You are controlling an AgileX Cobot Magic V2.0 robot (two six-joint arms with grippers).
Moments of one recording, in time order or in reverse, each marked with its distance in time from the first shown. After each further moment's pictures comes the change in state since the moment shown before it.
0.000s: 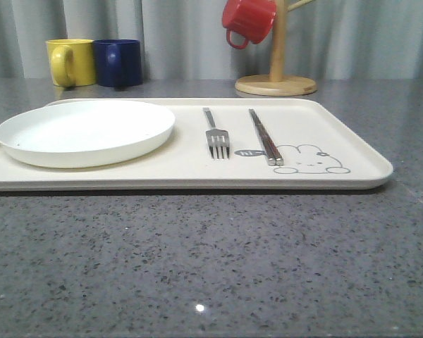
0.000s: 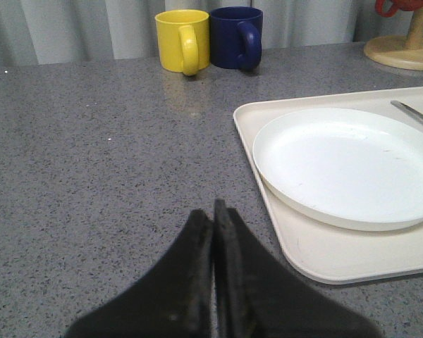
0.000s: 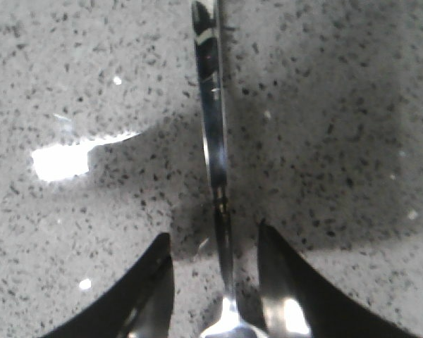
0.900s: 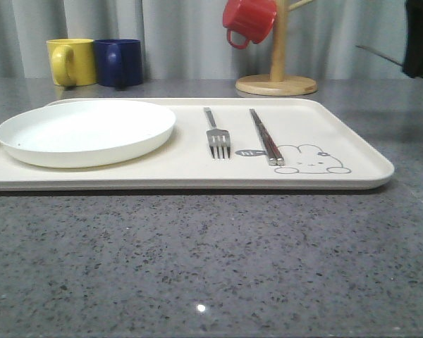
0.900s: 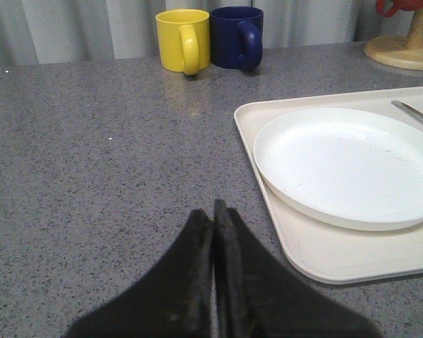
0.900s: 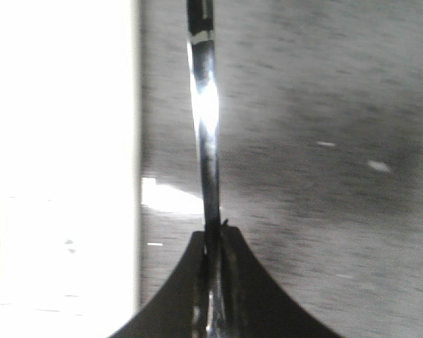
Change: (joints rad) left arm 0.000 0.000 0.000 0.000 0.000 0.000; right arm 0.361 -0.081 -0.149 0.024 0.010 0.080
